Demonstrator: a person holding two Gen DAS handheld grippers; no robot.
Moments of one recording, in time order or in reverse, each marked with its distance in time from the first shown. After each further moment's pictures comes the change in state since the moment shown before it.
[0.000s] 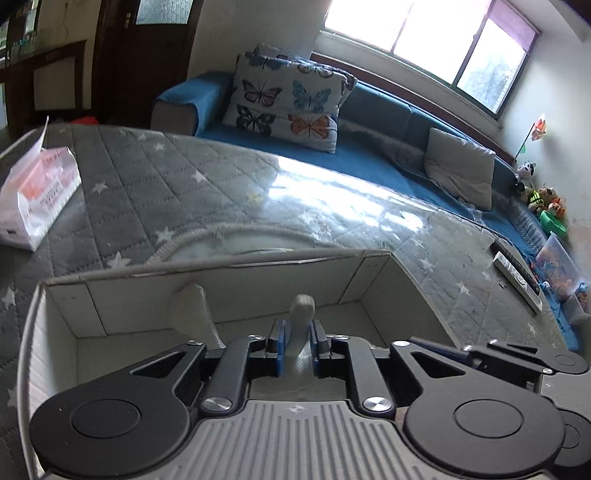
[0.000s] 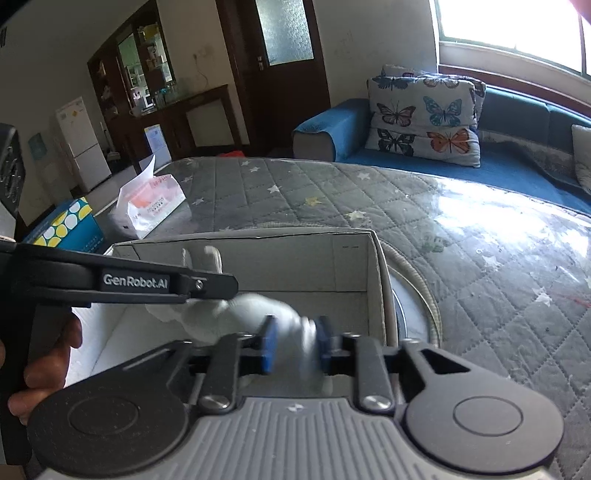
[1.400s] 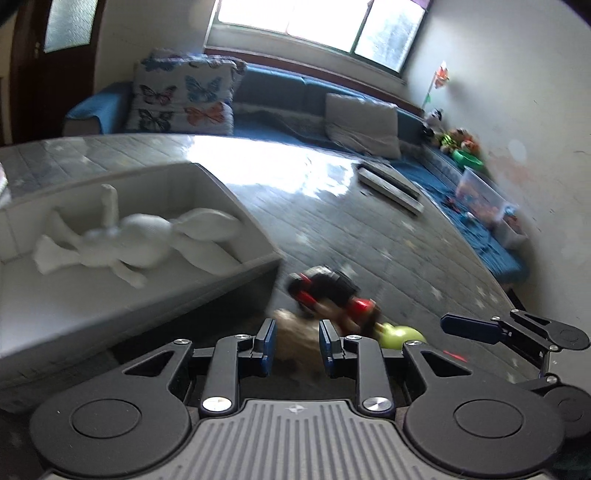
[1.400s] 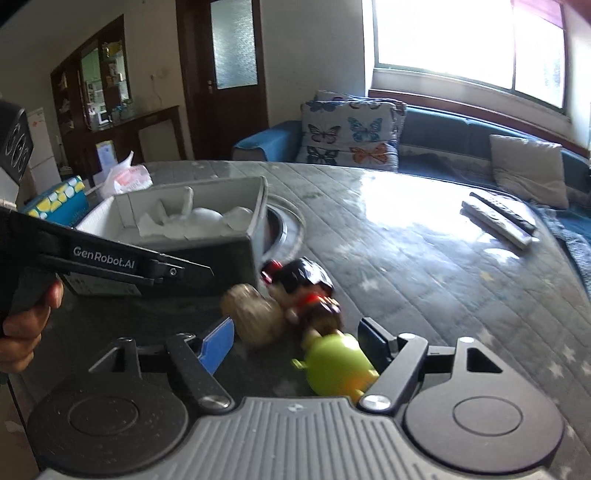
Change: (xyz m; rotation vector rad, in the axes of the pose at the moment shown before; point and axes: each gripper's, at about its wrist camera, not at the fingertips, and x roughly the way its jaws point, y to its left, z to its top) left arm -0.085 -0.125 -0.122 0.222 0.048 -0.221; right arm -0.183 -0.028 -0.137 0.024 -0.081 -0.227
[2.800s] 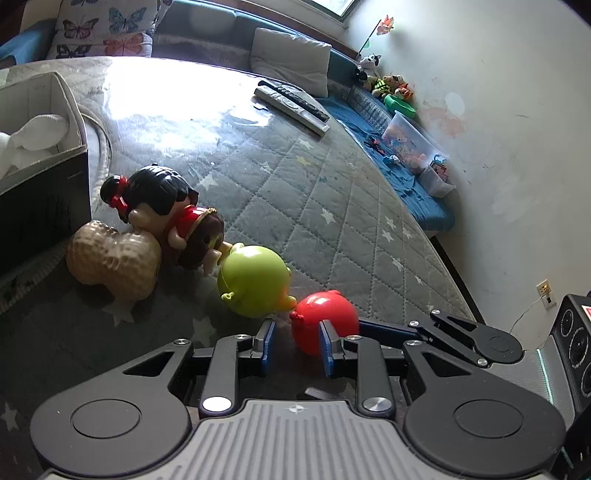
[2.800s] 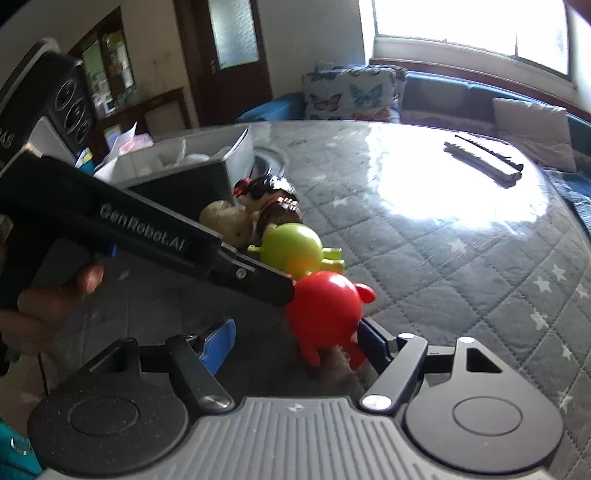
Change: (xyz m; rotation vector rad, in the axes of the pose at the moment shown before) left arm 0.047 -0.067 -0.028 -0.011 0.200 -0.256; right arm -0.018 -0.046 -0.067 0.021 0.089 0.089
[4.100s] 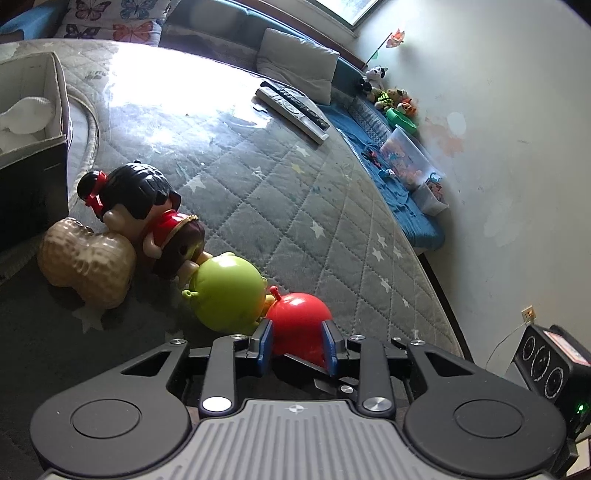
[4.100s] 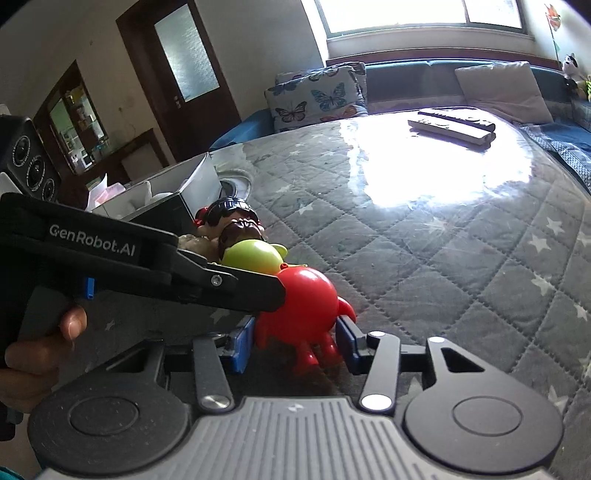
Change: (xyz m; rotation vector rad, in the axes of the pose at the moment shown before) left arm 0.020 -0.003 0.012 -0.094 -0.013 -0.052; right arm 0.013 -0.035 -0.005 0.235 -0.066 0.018
